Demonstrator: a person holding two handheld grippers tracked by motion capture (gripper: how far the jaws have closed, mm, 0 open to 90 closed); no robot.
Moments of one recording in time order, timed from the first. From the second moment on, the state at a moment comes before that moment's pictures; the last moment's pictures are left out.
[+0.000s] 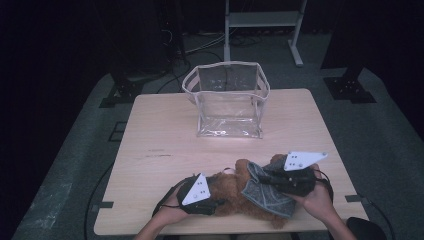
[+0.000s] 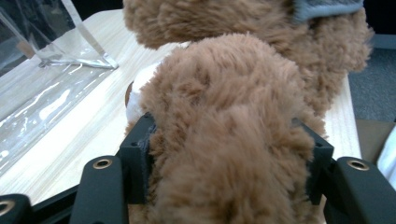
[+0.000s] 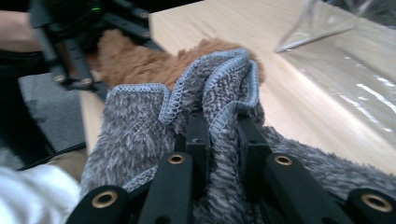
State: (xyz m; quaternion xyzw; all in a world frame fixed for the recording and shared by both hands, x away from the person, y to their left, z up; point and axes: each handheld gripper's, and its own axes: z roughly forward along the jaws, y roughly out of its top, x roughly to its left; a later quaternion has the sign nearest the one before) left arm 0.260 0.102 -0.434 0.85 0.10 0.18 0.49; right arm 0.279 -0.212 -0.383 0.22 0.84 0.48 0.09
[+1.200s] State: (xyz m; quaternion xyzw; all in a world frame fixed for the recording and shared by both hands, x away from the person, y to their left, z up) left arm 0.279 0.114 -0.437 0.82 0.20 0.19 0.50; right arm 0.295 -0.251 -0.394 0.28 0.79 0.54 0.08
